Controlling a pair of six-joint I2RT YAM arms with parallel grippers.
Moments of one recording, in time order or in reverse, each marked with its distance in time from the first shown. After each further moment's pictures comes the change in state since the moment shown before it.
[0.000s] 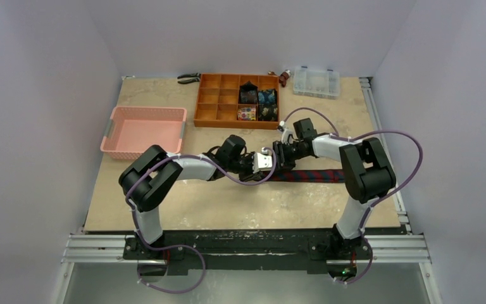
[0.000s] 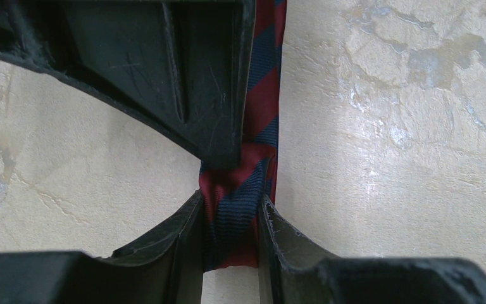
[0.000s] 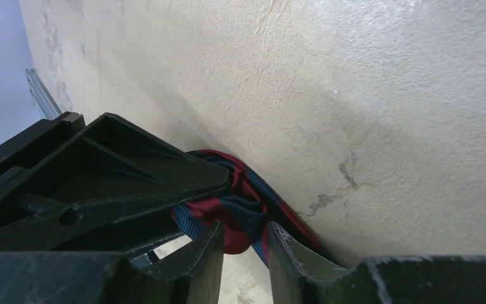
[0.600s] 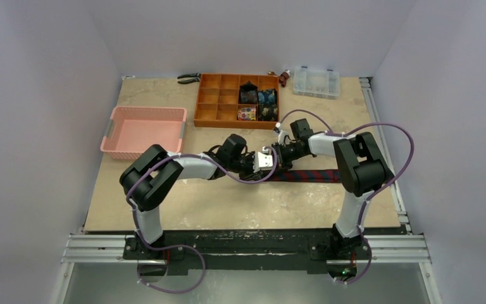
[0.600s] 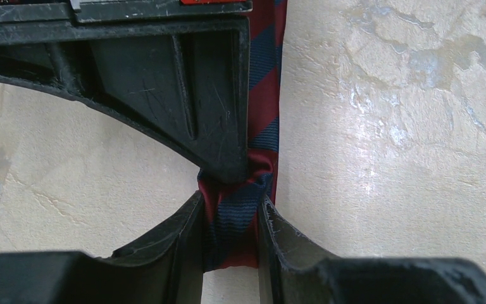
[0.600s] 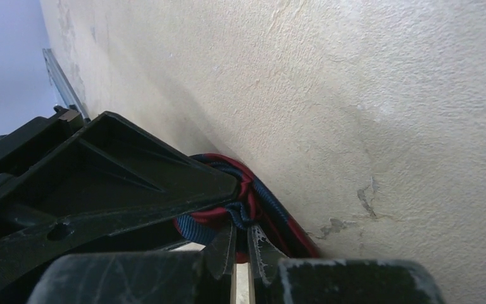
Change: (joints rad) left arm 0.000 0.009 0.019 -0.025 0.002 -0.004; right arm 0.013 0.091 0.037 0.005 -0.075 -0.024
